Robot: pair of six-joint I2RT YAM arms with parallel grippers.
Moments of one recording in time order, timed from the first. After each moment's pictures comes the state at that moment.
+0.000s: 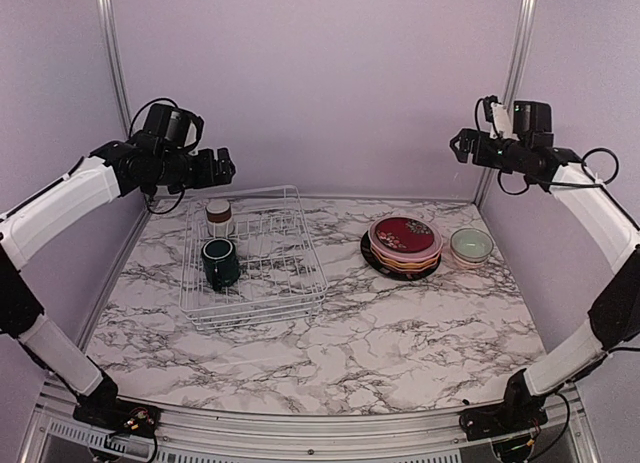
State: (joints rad) left arm -0.50 1.51 1.50 -0.54 -0.19 -0.42; right arm 0.11 1.44 1.50 -0.42 -0.10 0.11
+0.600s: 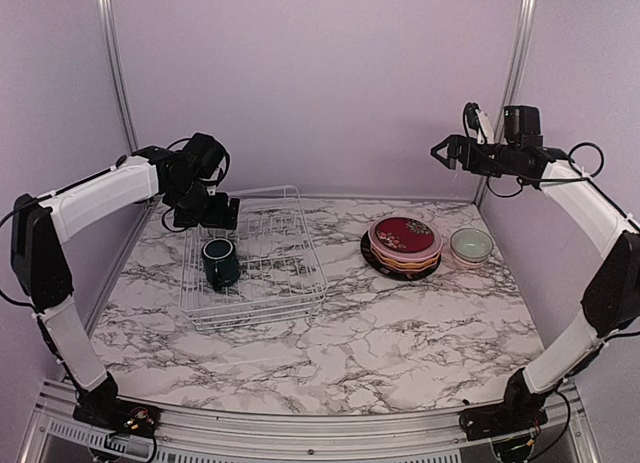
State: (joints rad) left arm -0.50 1.75 1.61 -0.89 -0.20 -0.38; right arm 0.09 1.53 1.53 -0.43 -0.42 0.14
